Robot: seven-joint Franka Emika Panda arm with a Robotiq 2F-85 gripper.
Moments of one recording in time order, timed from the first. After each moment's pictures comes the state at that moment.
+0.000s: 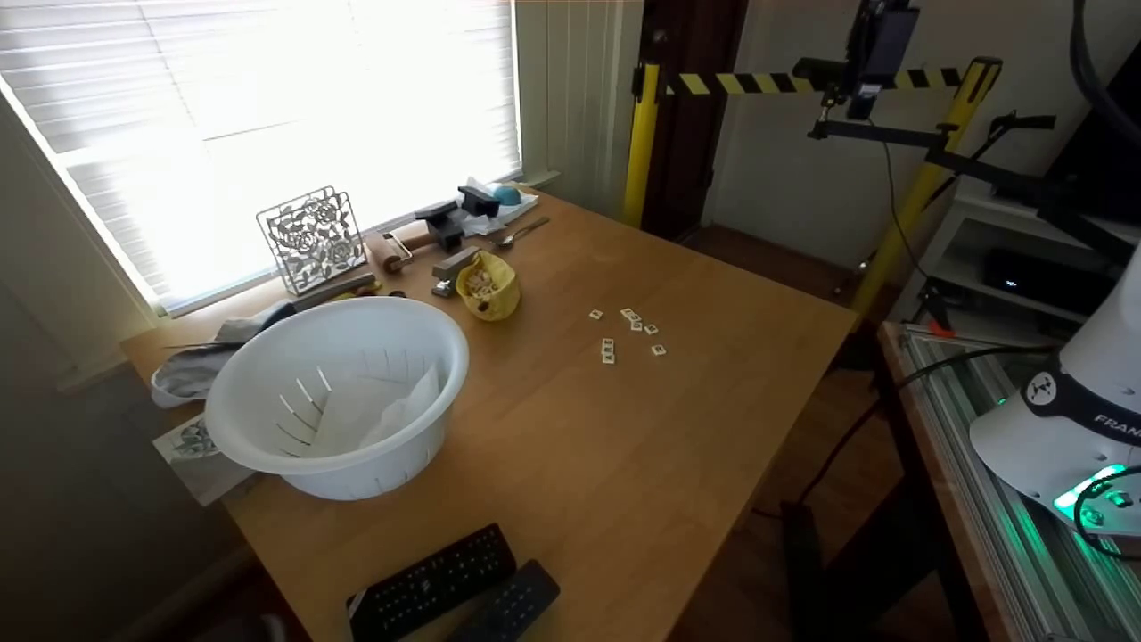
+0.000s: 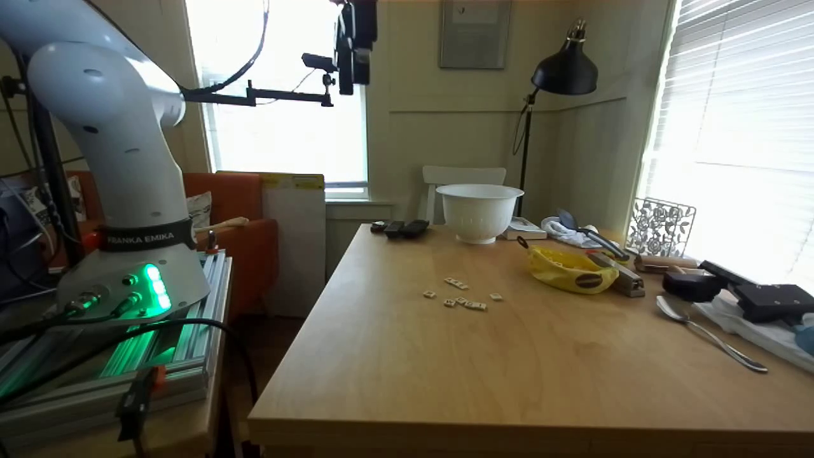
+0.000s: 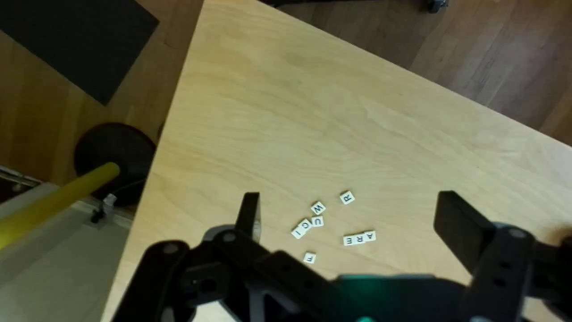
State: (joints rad) arm -0.16 -0.68 -0.25 -2.51 -0.23 1.84 -0.25
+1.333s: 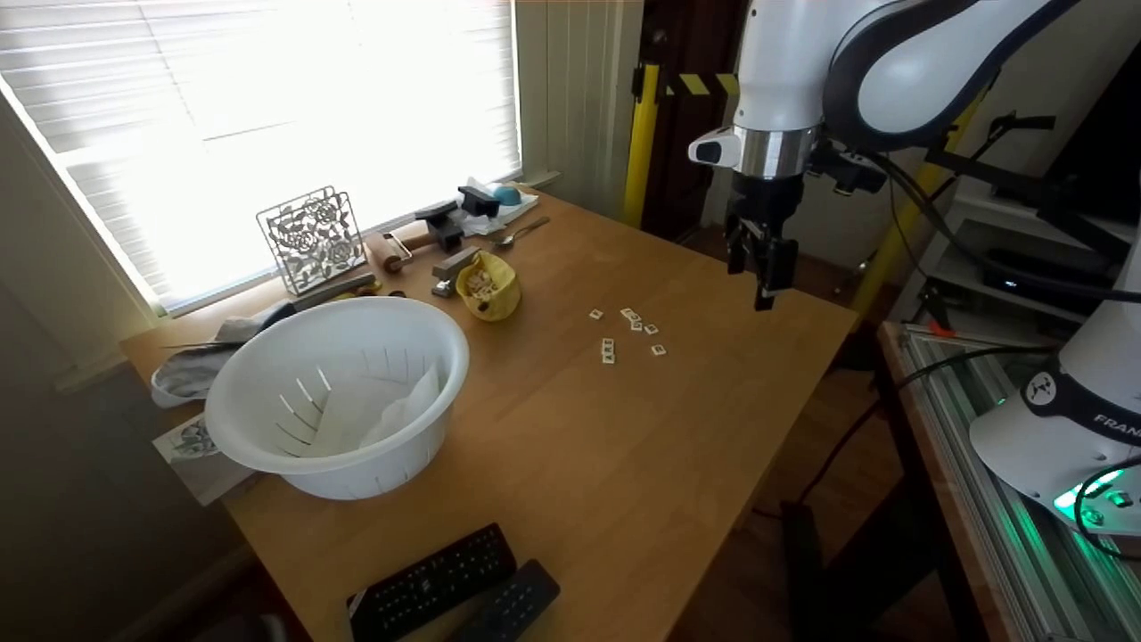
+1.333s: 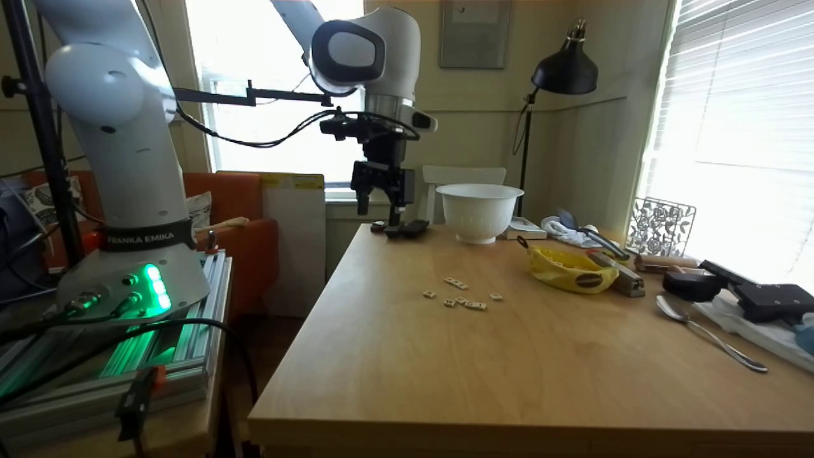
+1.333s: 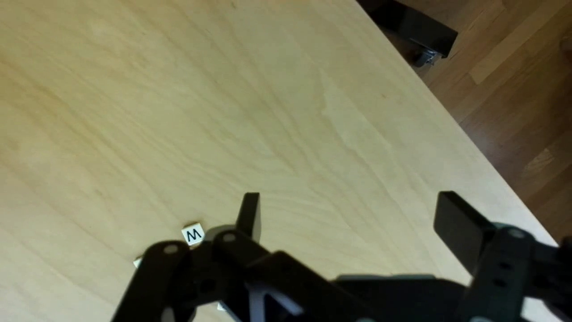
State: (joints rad) arm 0.00 -0.19 -0.24 -2.67 -0.10 2.39 -0.50
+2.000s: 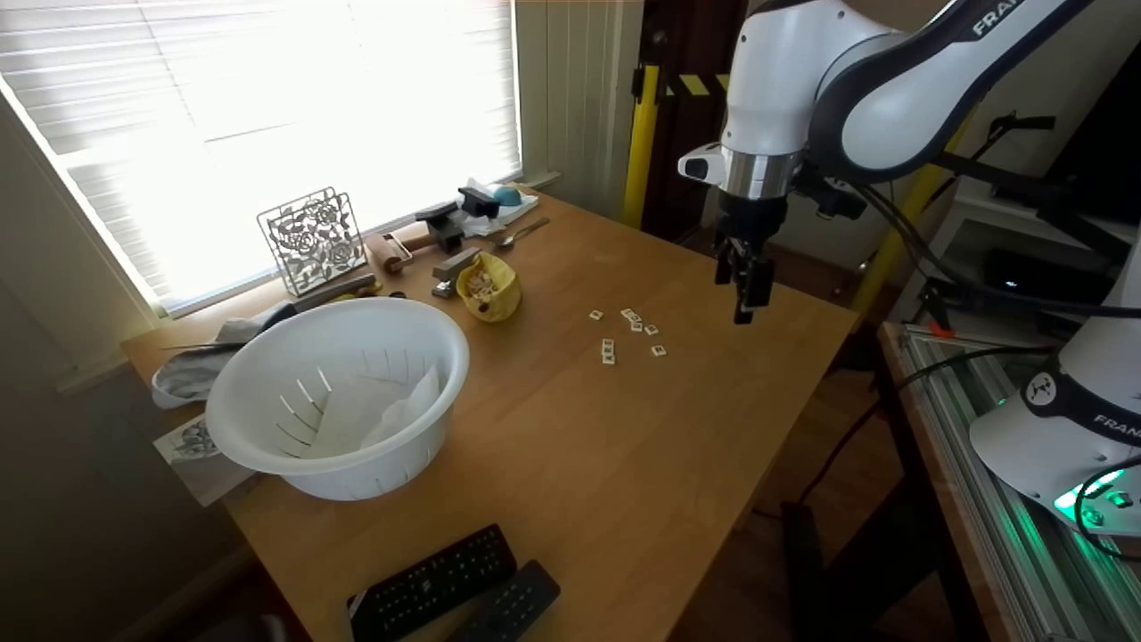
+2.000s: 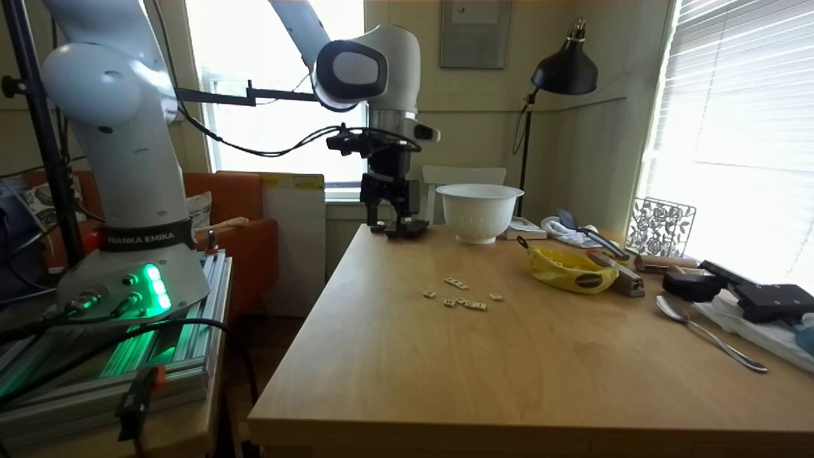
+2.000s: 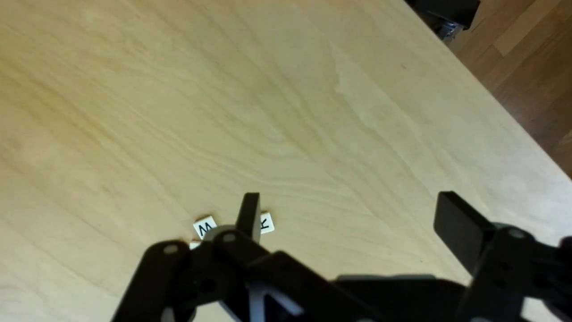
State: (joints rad) arm -0.03 -0.10 -0.19 -2.67 -0.11 2.52 -0.40
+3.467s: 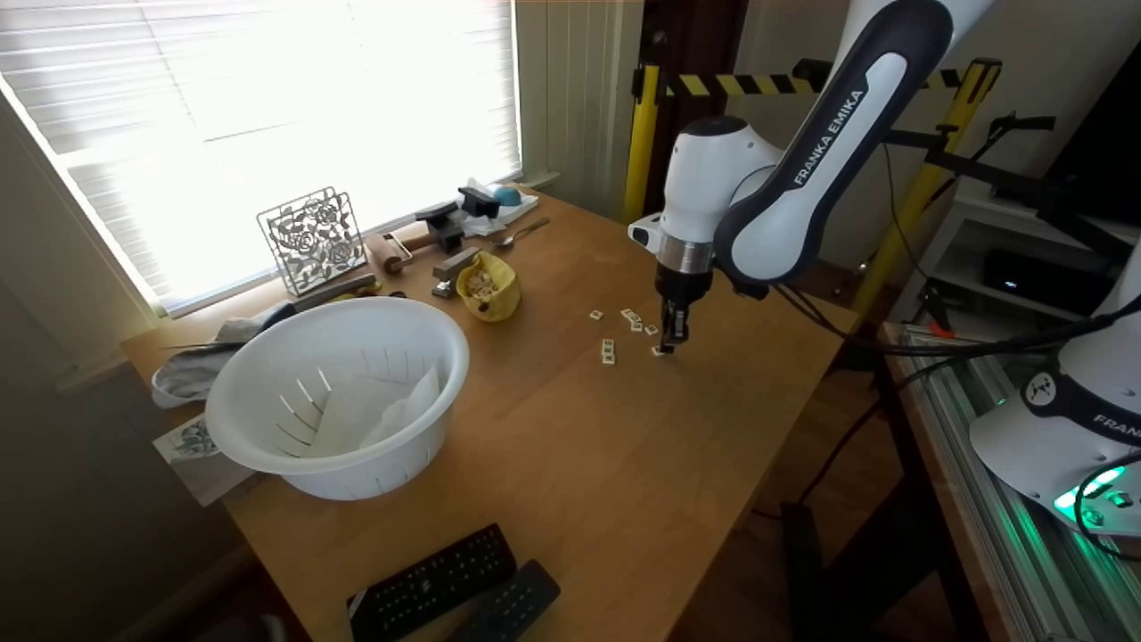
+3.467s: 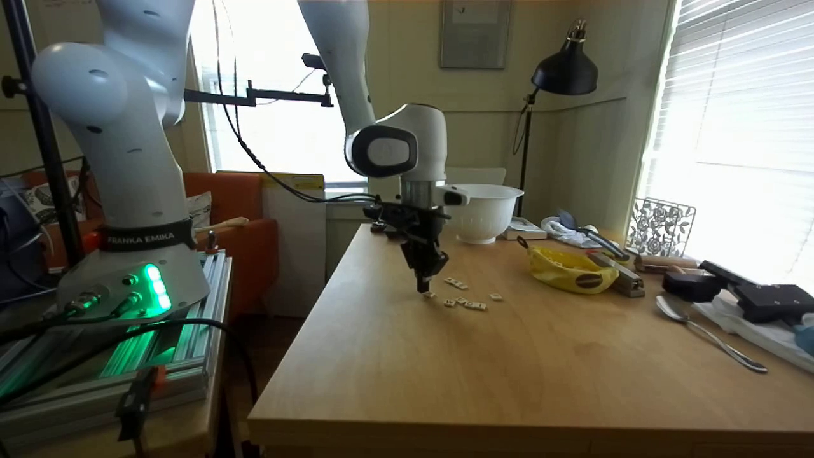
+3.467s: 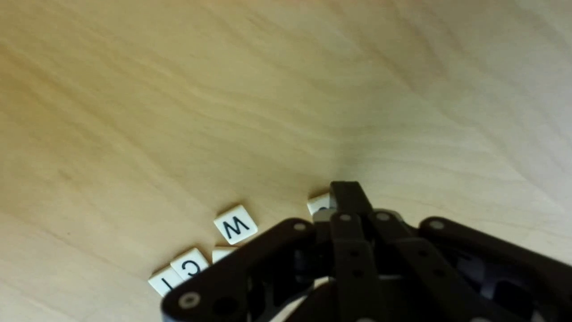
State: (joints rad) arm -0.15 0.37 -0.08 -2.48 -0.06 2.88 -0.33
